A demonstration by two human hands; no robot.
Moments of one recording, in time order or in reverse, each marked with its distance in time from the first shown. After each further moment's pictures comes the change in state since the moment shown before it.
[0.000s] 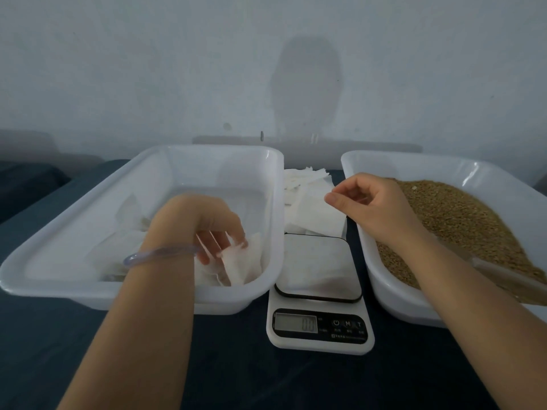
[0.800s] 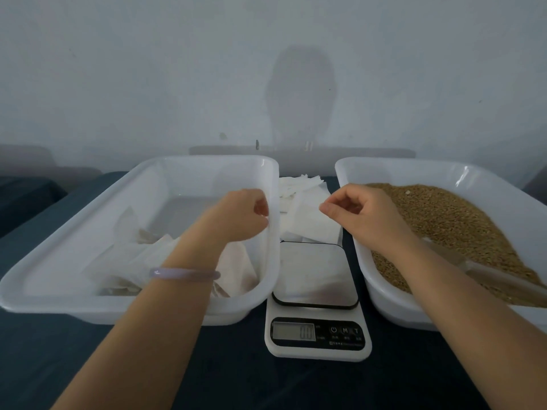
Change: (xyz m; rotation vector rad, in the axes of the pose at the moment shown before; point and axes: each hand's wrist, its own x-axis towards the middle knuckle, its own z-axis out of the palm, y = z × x) left_hand 0.015 0.027 0.024 0.144 0.478 0.529; right_hand -0.001 -0.001 0.001 -0.058 -0.013 -0.013
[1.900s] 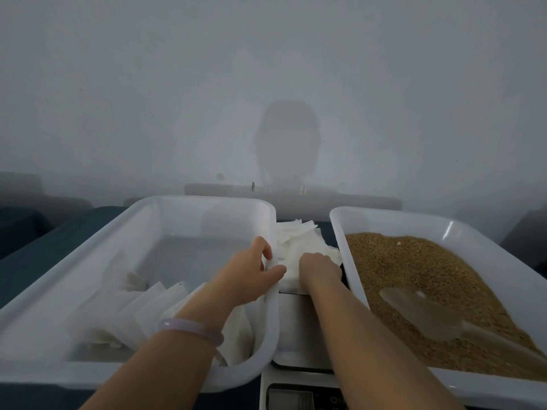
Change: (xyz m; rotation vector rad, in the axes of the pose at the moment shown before) left_hand 0.010 -0.007 0.031 -0.287 0.008 0.077; right_hand 0.072 0.040 0.090 -0.910 -0.362 0.398
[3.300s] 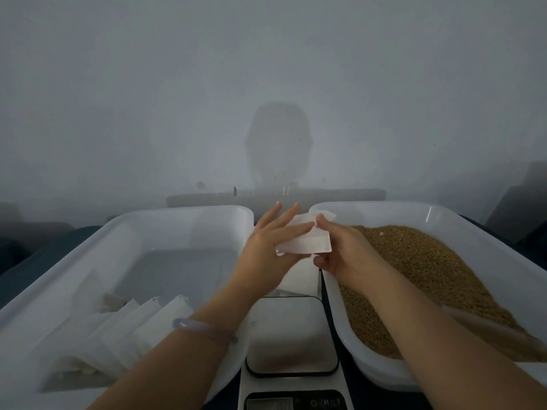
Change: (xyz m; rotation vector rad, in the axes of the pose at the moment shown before) left_hand 0.020 0.060 0.028 -0.127 0.199 0.482; right_hand -0.059 0.068 -0.064 1.833 -0.153 -0.124
